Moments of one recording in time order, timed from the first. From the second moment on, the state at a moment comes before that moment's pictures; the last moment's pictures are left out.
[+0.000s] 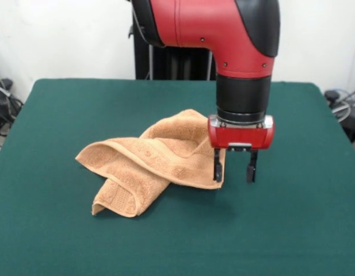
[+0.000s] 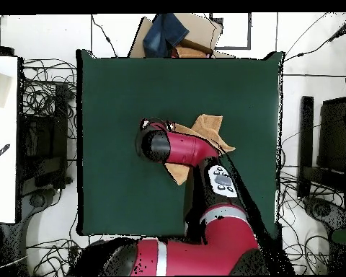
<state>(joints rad) -0.22 -0.49 0.11 1.66 0.01 0.13 1.62</state>
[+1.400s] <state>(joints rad) -0.11 -0.49 -0.04 1.66 0.01 0.11 1.62</state>
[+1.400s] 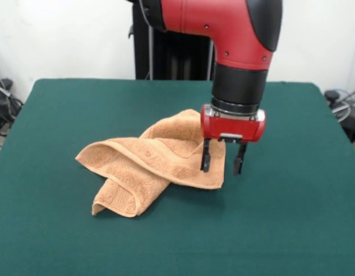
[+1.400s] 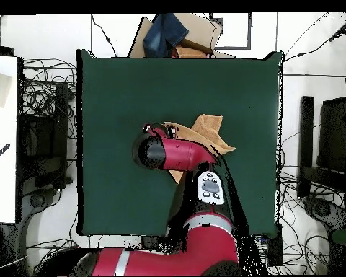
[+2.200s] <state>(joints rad) -0.01 -0.49 -0.12 1.66 0.01 0.11 1.62</state>
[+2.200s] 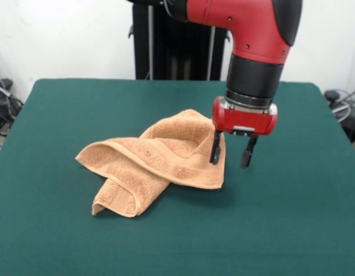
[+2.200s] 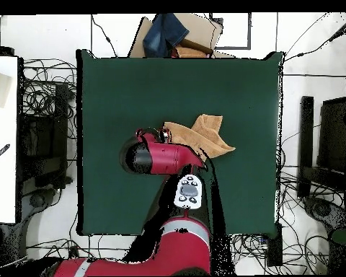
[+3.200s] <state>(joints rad) -0.01 -0.48 -0.14 1.65 0.01 0.06 1.62</state>
